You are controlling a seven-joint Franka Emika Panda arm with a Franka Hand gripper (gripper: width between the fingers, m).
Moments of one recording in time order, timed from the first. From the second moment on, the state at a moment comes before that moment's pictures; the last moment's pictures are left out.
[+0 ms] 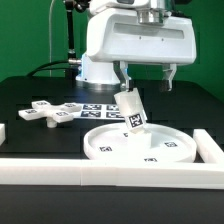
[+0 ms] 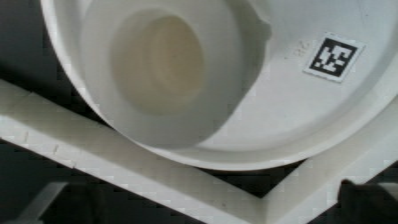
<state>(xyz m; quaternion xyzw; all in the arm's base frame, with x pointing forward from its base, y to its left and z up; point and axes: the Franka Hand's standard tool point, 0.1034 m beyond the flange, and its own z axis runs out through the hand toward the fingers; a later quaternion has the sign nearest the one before) 0.562 0.037 0.109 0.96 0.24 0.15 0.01</state>
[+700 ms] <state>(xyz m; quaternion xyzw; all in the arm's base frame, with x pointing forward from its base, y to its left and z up) 0.564 0.046 0.112 0.97 0.25 0.00 -0.02</state>
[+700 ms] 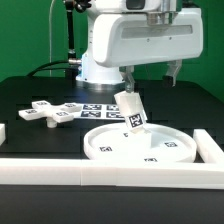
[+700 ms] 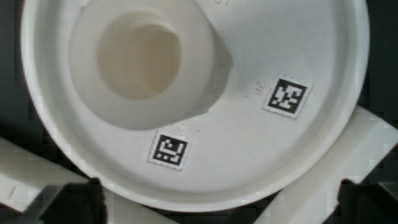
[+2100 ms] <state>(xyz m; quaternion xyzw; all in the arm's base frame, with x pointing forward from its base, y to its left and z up) 0.544 0.003 0.091 0.96 0.29 0.00 -0.03</state>
